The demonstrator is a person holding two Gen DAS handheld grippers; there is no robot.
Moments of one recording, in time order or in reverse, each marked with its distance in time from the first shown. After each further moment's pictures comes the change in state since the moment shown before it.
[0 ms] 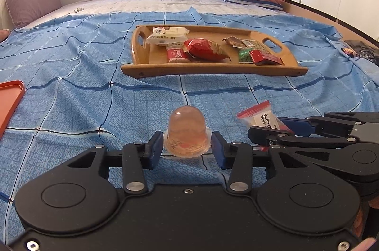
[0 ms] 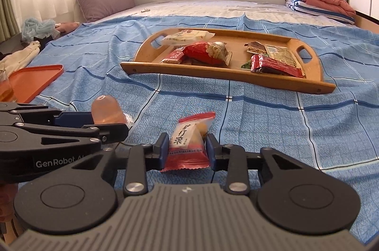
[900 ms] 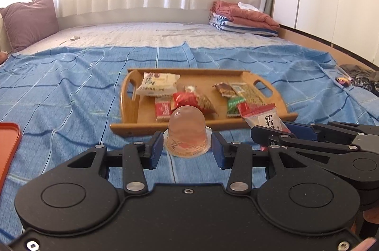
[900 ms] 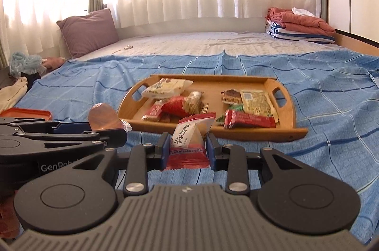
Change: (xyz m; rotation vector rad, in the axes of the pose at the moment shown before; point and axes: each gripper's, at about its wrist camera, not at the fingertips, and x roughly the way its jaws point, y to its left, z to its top) left arm -0.011 -0.017 0.065 0.003 -0.133 -0.023; right arm -0.025 -0.018 0.050 0.048 -0.163 -0.074
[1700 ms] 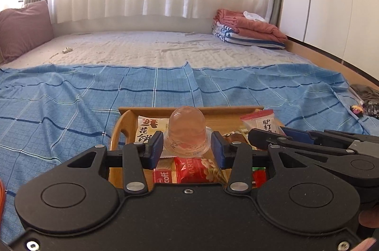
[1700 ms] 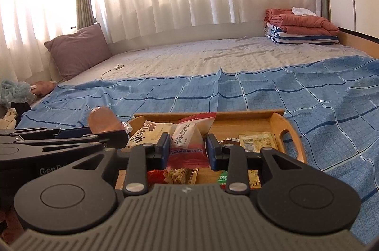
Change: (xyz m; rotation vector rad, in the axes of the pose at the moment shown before) left arm 0.098 0.014 0.103 -0.026 -0.003 -0.003; right arm 0.089 -0.035 0.086 0.069 -0.010 0.019
